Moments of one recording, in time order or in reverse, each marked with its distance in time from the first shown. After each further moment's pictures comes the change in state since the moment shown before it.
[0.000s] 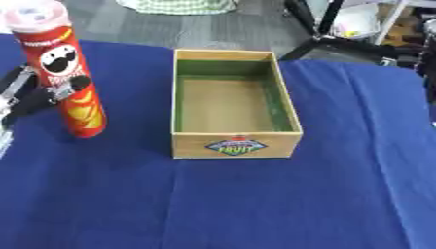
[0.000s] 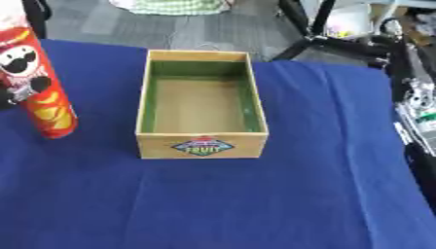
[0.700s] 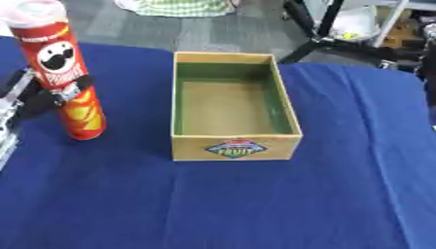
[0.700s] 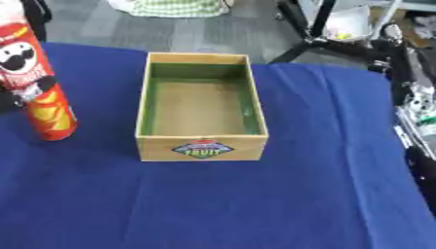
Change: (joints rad) left arm -0.001 -0.007 -0.004 -0.002 0.051 0.003 0.030; right arm 0.000 0.006 0.000 0.006 0.000 0.002 -0.003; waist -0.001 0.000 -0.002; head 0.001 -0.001
